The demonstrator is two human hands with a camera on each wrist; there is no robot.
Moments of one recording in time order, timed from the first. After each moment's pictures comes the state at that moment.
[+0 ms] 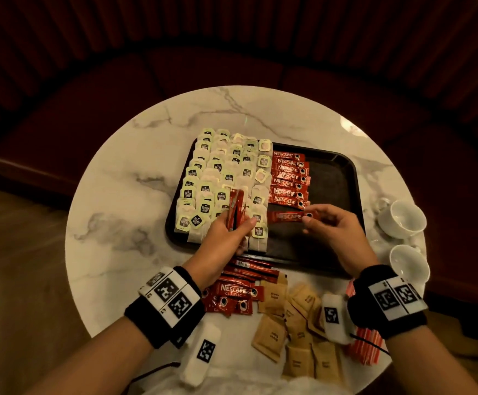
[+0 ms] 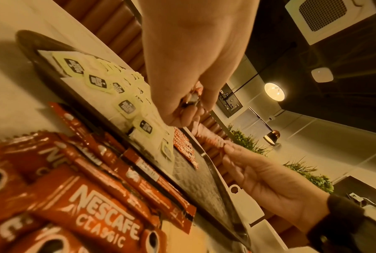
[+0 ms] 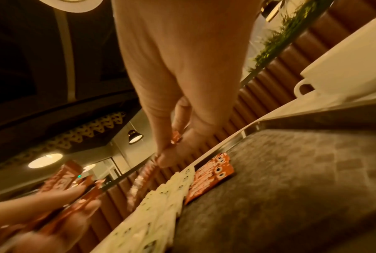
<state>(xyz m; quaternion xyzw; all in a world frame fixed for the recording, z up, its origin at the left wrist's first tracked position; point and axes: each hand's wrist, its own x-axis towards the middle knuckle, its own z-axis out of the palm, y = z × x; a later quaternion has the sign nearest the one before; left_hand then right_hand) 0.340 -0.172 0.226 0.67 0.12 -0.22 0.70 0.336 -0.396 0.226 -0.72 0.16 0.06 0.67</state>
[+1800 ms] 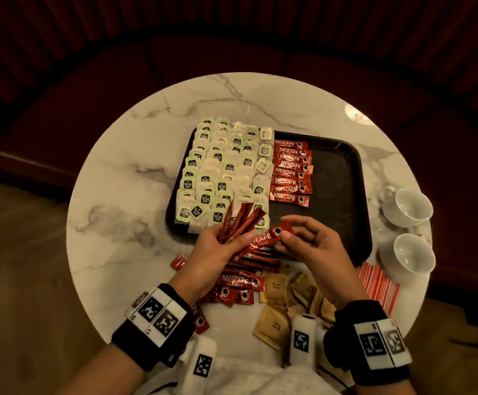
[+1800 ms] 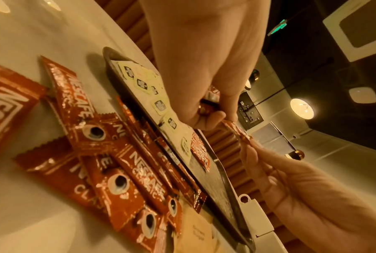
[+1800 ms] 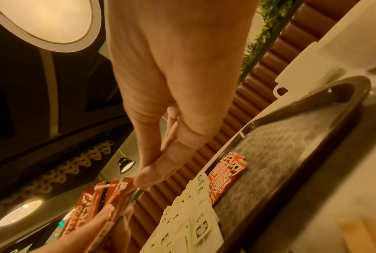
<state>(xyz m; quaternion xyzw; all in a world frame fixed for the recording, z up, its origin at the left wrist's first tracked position) 0.309 -0.153 0.217 0.62 0.11 -0.24 0.74 0.286 -0.346 0.237 -0.62 0.15 0.11 0.76</state>
